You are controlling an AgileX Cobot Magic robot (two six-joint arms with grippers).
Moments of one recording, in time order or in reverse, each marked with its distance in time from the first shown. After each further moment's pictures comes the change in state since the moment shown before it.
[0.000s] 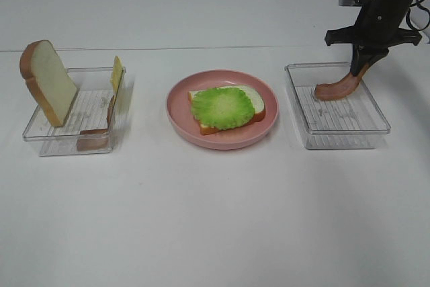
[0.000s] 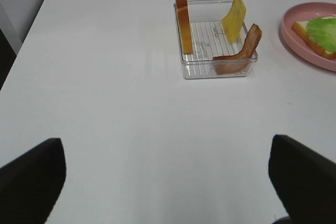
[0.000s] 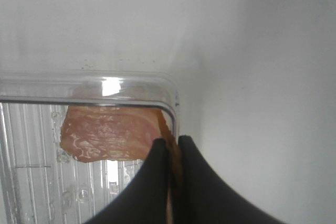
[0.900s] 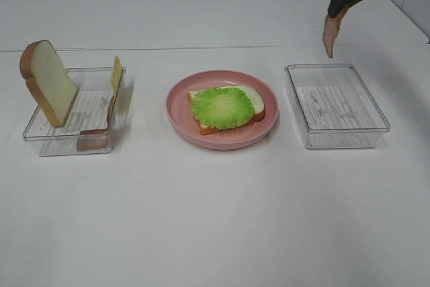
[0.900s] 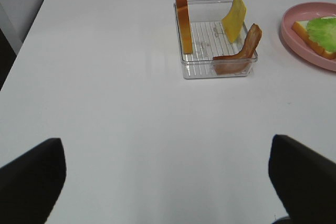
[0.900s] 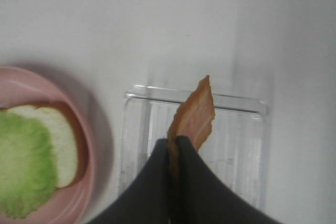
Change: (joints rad) left arm 0.000 0.000 0.000 0.000 0.000 0.000; right arm 0.113 -0.190 -0.017 0.104 -0.002 -0.009
